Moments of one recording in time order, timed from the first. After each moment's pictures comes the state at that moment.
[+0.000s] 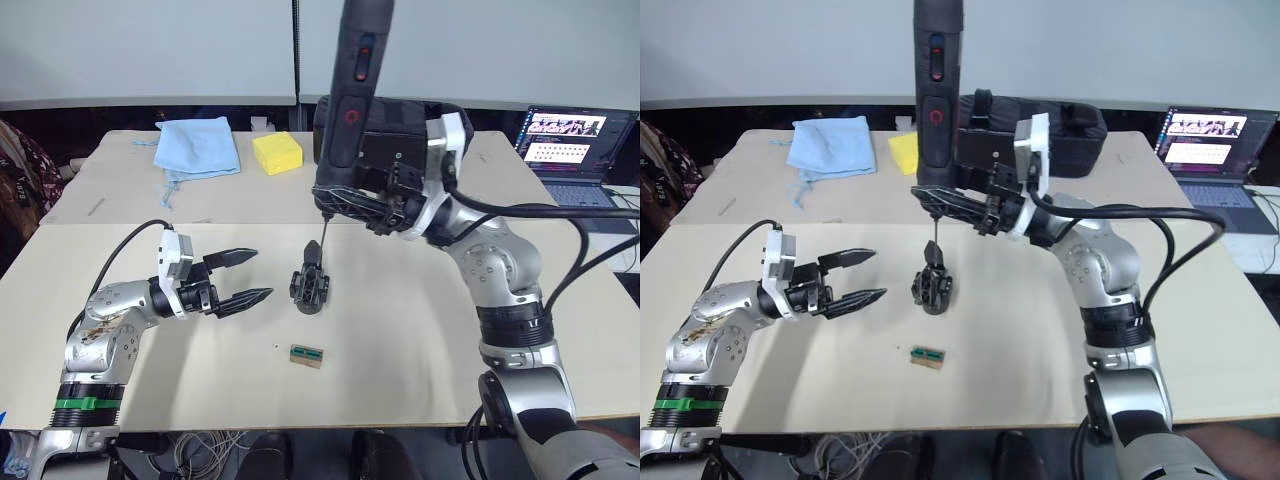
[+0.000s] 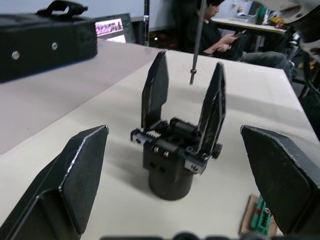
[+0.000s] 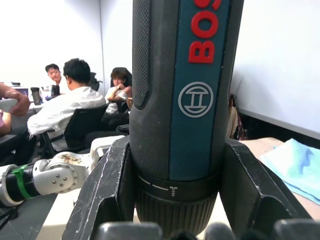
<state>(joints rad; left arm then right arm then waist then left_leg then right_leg) -0.33 0.63 0.12 0.05 -0.58 0.24 -1.20 -0.85 -0.32 0.02 0.02 0.66 0.45 0.98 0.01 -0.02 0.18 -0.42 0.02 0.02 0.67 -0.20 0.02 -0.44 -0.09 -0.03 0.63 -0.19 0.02</state>
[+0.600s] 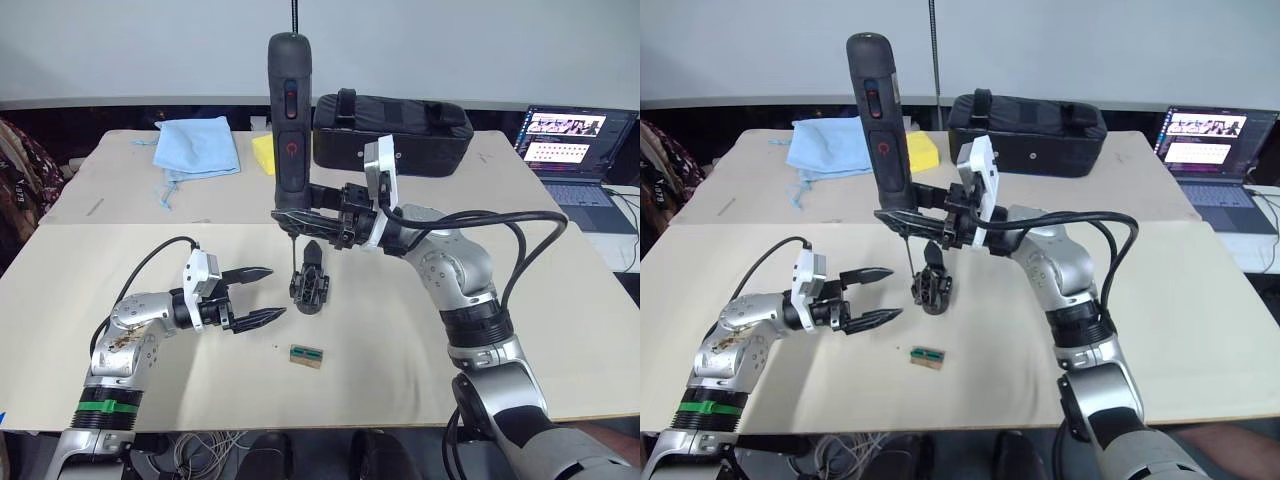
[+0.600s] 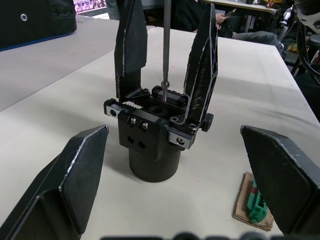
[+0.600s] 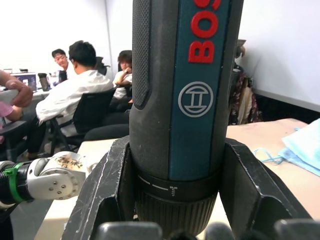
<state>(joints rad) -0.32 0.58 0.05 0.10 -0.47 0.15 -1.23 -0.86 -0.21 0.10 0.09 0.55 0.42 0.99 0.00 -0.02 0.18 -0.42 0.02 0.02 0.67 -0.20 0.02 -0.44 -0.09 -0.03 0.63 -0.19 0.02</state>
